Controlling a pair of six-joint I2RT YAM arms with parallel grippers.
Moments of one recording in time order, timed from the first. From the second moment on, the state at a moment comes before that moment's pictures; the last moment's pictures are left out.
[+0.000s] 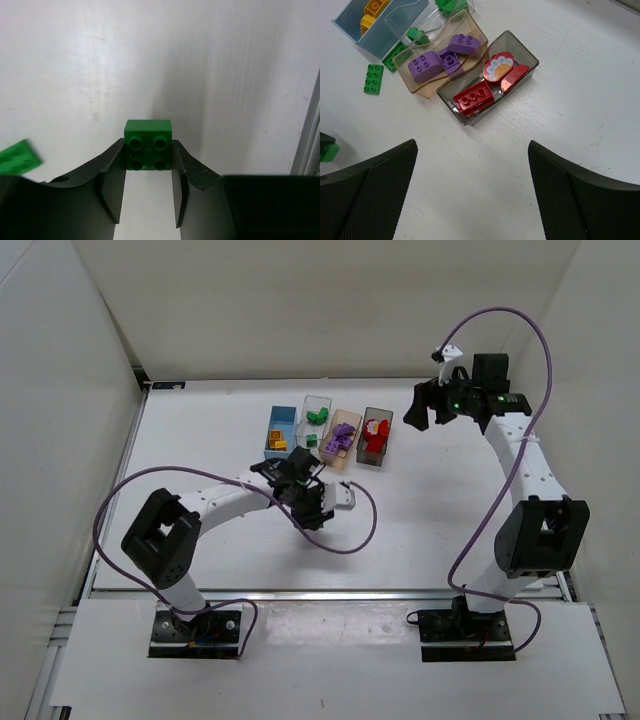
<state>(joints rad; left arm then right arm) -0.74 1.66 1.08 -0.54 0.40 0.73 0.05 1.62 1.54 -0.58 -0.60 -0.26</state>
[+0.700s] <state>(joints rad) -0.37 2.16 2.02 -0.57 0.36 0.26 0.06 1.77 1.61 -0.59 -0.53 -0.33</state>
